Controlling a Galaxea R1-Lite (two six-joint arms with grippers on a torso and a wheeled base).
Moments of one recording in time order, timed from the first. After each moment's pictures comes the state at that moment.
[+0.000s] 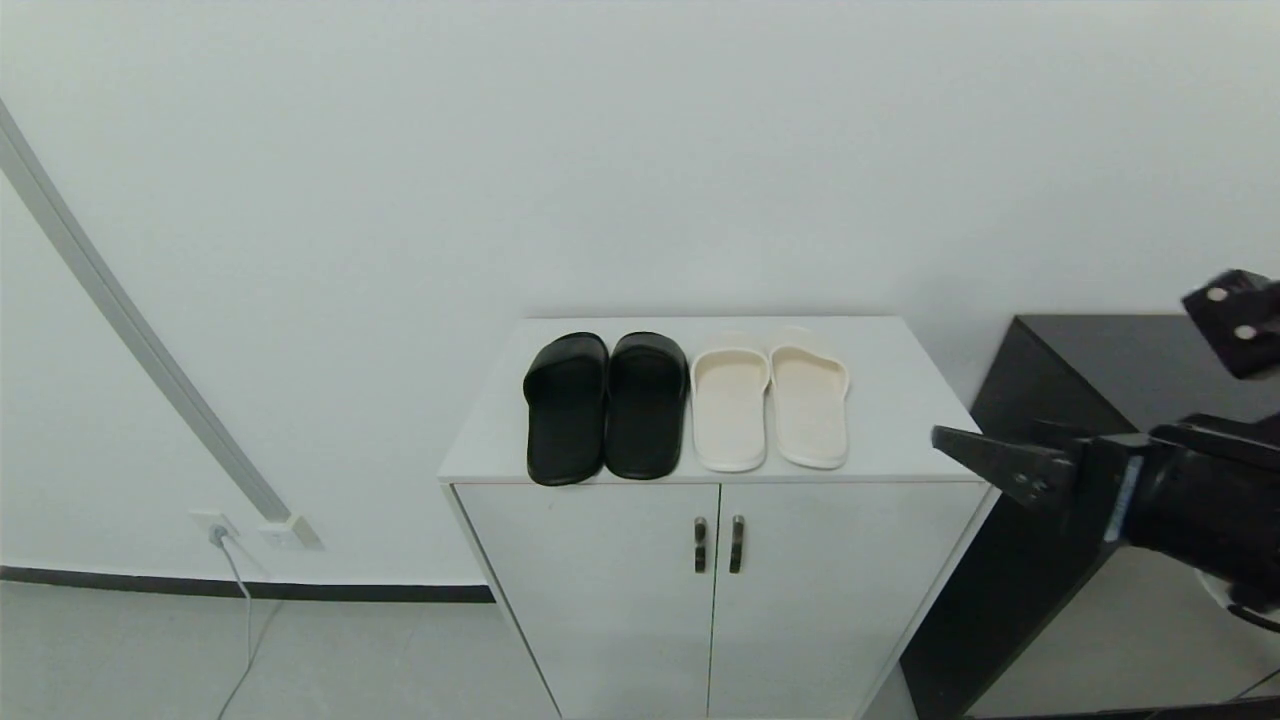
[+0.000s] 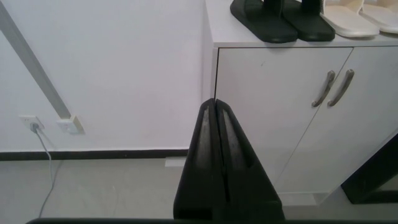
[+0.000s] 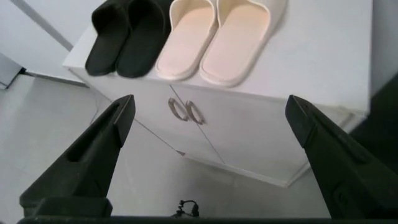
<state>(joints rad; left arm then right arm) 0.00 0.00 0.00 0.00 0.01 0.00 0.69 1.25 -0.68 -0.37 -0.26 0.29</state>
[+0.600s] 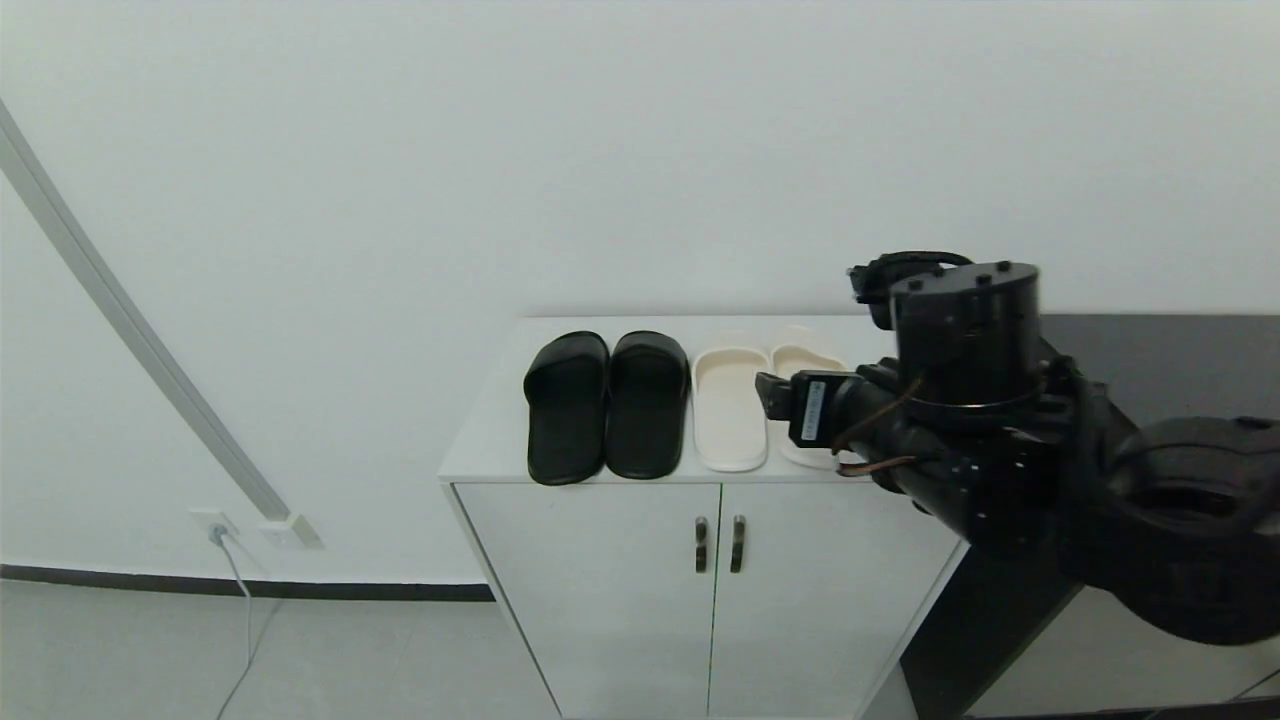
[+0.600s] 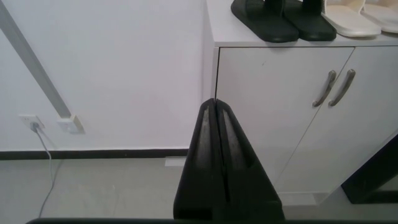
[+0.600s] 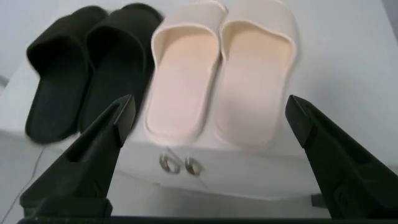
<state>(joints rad) 0.00 0.00 0.00 0.00 0.01 0.00 0.81 1.77 -1.10 -0.42 -0.61 0.32</state>
